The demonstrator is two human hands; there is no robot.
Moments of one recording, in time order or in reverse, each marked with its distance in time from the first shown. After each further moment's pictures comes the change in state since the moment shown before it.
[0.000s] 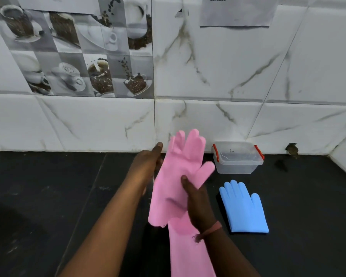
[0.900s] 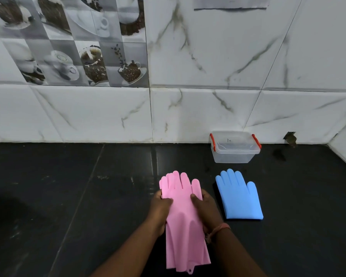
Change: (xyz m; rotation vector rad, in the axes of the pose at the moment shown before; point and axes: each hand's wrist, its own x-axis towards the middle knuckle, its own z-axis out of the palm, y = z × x) left_hand -0.029 -0.155 0.076 -0.269 0.013 -0.243; right_hand -0.013 0.064 -0.087 -0.377 0.144 0.282
